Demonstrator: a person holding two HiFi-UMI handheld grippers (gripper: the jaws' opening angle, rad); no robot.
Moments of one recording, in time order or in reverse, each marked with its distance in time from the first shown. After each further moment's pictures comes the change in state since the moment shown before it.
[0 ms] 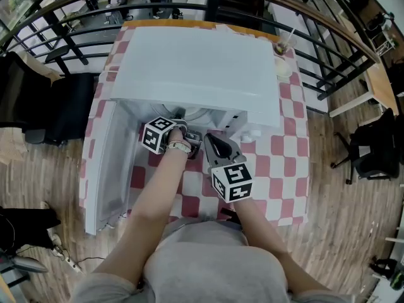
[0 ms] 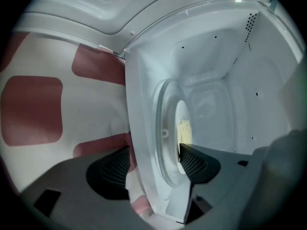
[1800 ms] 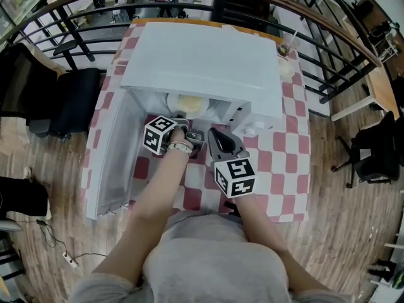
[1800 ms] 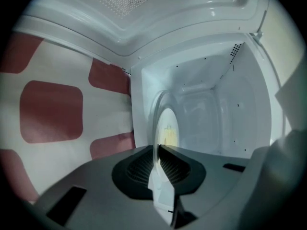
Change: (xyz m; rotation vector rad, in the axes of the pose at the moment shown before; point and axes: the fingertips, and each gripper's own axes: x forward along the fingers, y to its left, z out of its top) left arm -0.038 -0.004 0.001 -0.025 -0.031 -0.088; right arm -0.016 0.014 0.008 -0.015 -0.028 -0.011
